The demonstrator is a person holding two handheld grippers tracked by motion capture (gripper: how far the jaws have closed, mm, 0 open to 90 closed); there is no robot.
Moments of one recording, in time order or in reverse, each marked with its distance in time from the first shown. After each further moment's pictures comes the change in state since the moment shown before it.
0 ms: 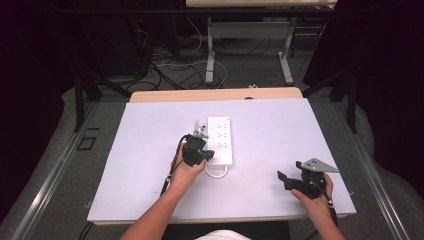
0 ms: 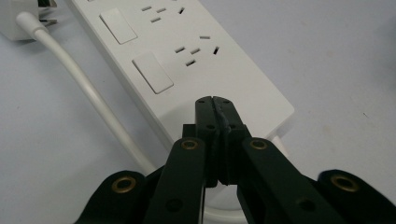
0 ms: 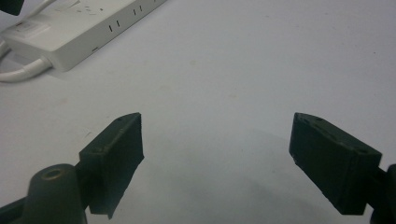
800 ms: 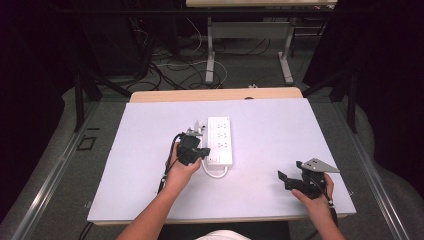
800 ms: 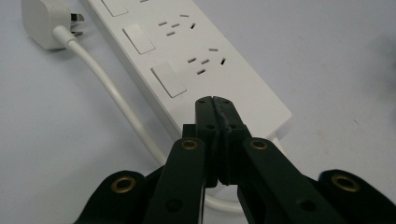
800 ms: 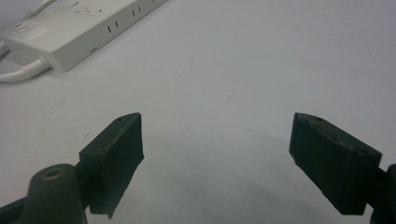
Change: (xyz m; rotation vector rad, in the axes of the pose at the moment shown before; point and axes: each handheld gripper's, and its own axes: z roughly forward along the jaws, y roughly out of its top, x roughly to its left) left arm 0.006 -0.001 -0.018 -0.046 0.012 -0.017; right arm -0.001 0.000 -0.001 -0.002 0.001 -0.001
